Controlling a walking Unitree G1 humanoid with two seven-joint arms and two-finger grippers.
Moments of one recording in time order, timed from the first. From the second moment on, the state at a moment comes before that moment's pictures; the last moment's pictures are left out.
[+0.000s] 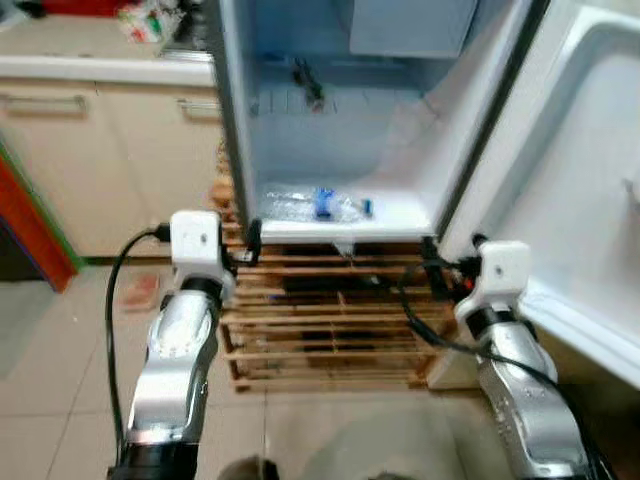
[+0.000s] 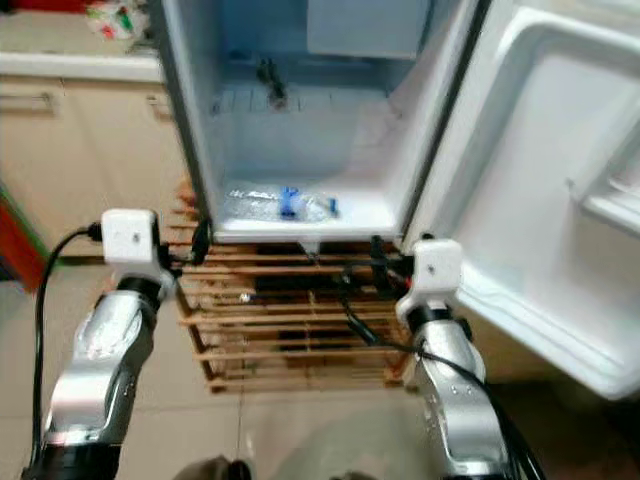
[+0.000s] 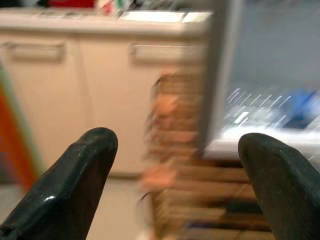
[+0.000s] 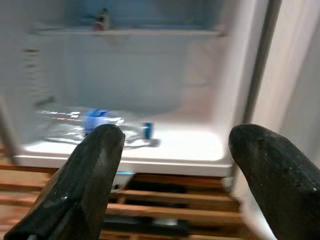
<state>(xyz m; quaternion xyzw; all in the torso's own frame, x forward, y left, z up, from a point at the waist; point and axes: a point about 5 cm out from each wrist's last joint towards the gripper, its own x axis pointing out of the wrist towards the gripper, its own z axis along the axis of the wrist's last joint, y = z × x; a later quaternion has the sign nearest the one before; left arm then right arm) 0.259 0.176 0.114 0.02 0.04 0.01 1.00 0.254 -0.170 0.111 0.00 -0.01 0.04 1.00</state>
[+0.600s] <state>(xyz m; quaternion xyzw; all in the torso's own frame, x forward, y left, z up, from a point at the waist) 0.273 0.144 0.139 0.05 -0.02 -0.02 1.00 0.262 -0.162 0.118 0.01 -0.04 0.05 1.00</state>
